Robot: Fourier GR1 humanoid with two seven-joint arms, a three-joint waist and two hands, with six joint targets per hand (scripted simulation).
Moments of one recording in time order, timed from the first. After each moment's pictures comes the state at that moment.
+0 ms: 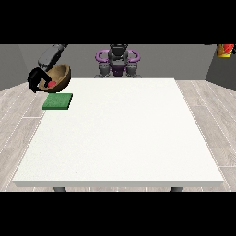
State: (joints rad) left arm -0.55 0.77 0.59 -1.00 0.35 -0.49 -0.05; right arm -0.51 -0.60 -0.33 -0.70 -0.18 -0.02 0.04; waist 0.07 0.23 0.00
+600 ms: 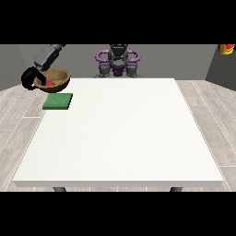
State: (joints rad) left arm -0.54 0.80 0.59 -1.03 0.38 -0.49 -0.04; right arm -0.54 -0.65 -0.41 -0.58 -0.21 -0.06 0.02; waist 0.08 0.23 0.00
